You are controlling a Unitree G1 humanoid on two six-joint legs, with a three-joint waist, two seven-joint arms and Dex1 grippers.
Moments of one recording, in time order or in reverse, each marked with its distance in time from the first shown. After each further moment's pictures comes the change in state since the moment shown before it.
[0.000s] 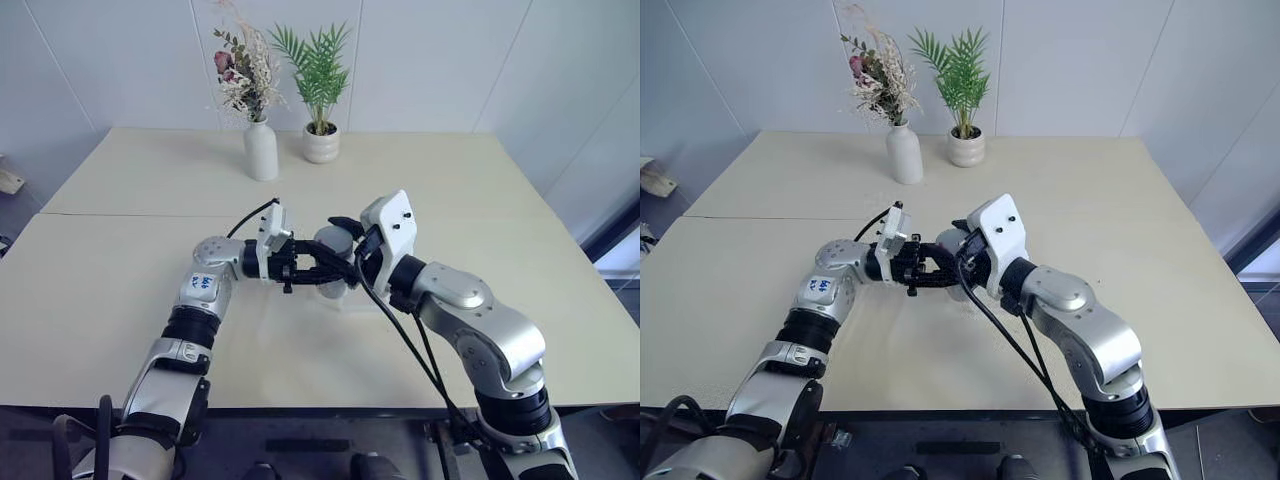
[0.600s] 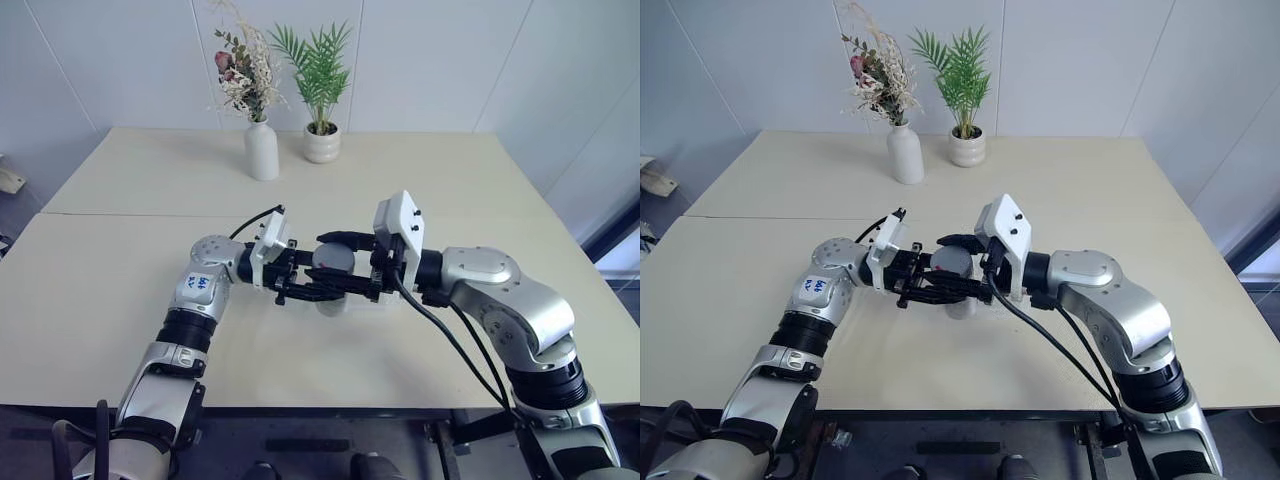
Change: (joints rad) left arm 0.005 0.015 -0.026 -0.067 -0.003 0.030 -0.109; right arm -0.082 -0.153 -0.020 0.119 0.100 -0.061 0.367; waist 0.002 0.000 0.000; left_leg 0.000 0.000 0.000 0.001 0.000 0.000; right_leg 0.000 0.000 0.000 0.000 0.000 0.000
